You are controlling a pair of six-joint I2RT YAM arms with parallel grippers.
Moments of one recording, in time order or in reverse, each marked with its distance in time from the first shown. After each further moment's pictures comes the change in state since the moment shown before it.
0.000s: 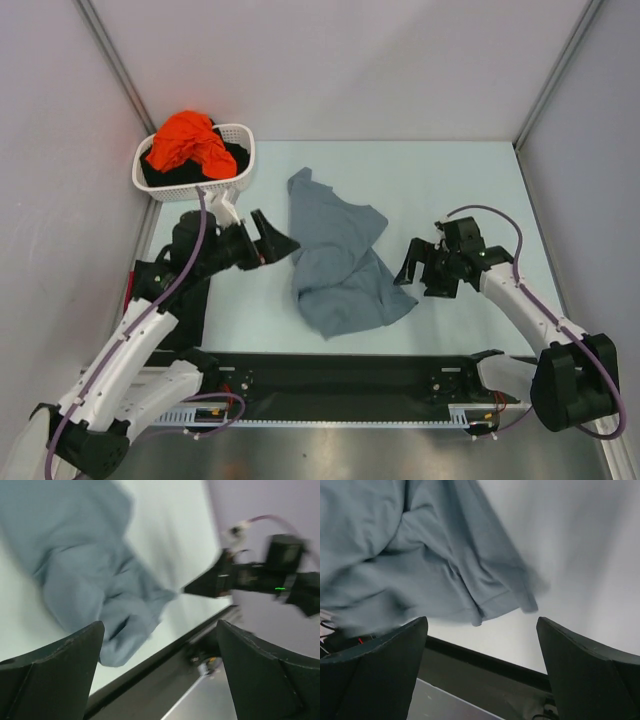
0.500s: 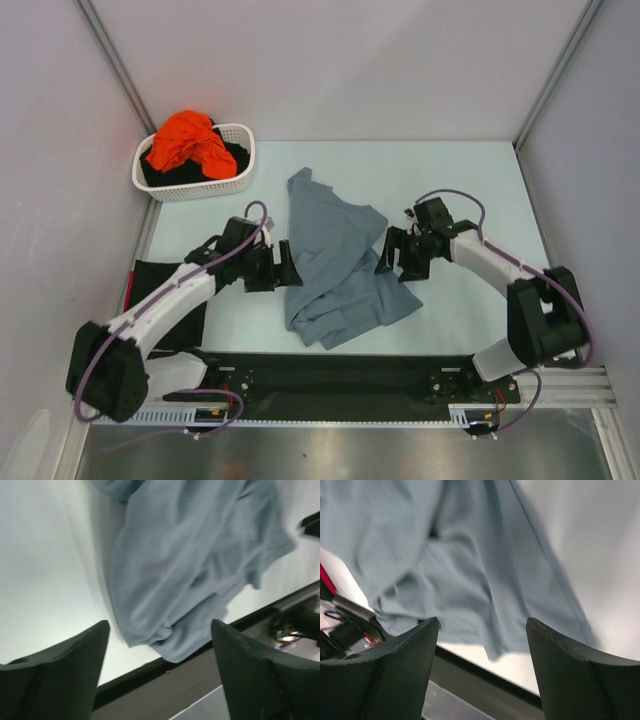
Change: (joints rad) left arm -0.009 0.235 -0.181 -0.167 -0.064 0.183; right arm 0.106 0.282 0.109 0.093 -0.076 -0.013
